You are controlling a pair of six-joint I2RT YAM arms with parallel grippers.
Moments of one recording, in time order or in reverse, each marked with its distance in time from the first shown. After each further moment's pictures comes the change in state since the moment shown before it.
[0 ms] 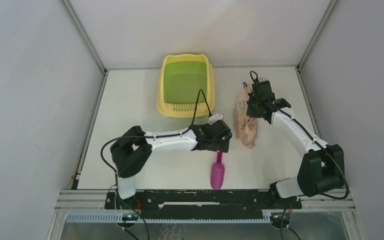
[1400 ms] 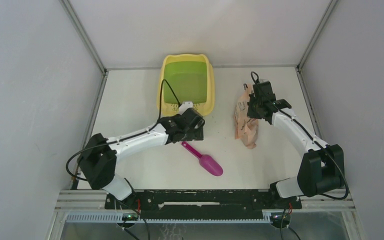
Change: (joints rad) left arm 0.196 -0.294 -0.238 -0.109 -0.081 0.011; right arm -0.011 -0.002 -0.018 0.006 -0.017 0.002
